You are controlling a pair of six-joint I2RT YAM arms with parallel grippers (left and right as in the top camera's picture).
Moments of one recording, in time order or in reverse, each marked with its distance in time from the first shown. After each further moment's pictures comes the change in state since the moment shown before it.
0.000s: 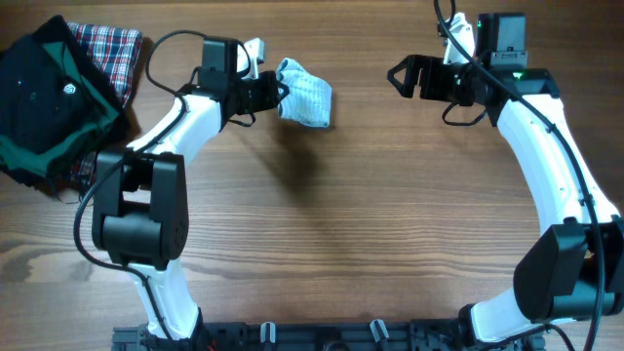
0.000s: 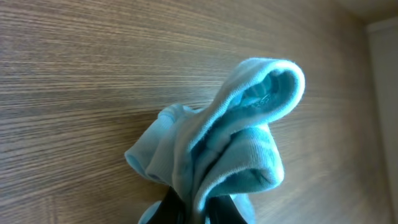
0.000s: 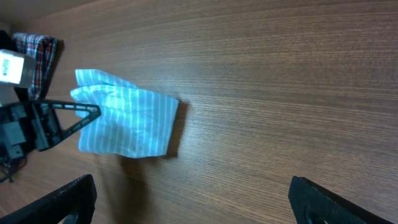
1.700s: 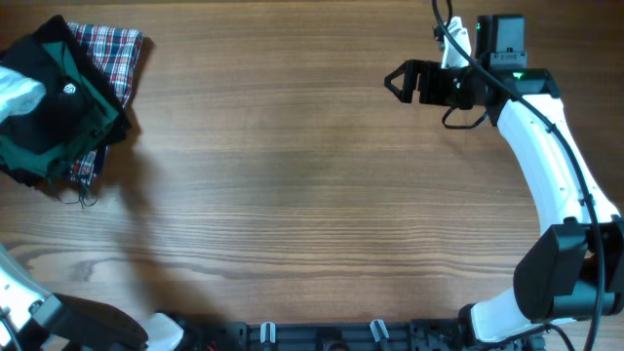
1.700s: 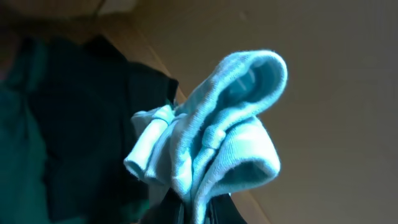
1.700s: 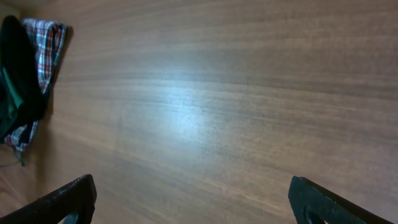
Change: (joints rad) left arm 1.067 -0.531 0.024 -0.196 0.094 -0.167; right arm 0.000 0.000 0.000 -0.051 -0.048 -0.026
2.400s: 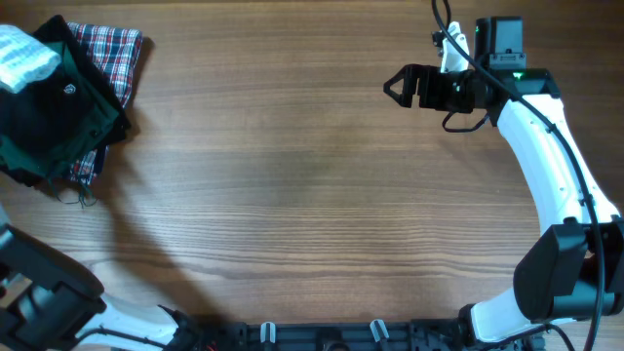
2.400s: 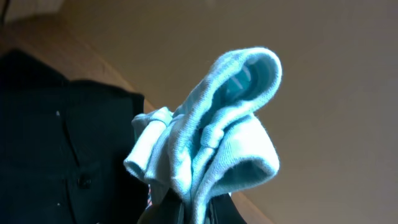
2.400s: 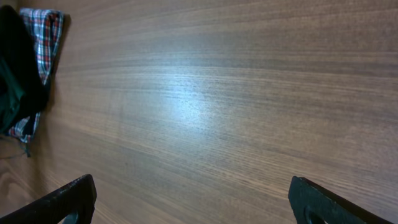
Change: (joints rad) left arm -0.078 0.305 0.000 0.447 0.151 -0.021; right arm 0.000 0.000 0.000 -0.047 -0.010 0.000
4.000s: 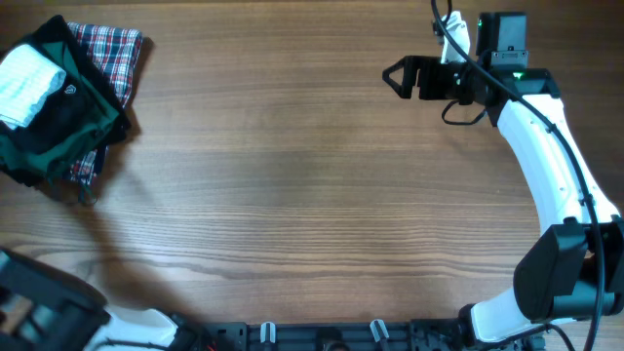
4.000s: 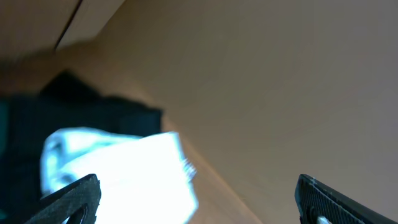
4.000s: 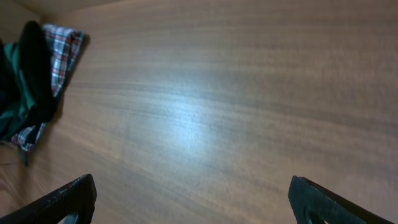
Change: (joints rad) left arm 0.123 -0.097 0.001 -0.089 0.035 0.013; right arm 0.000 0.000 0.000 0.138 -0.028 -0.035
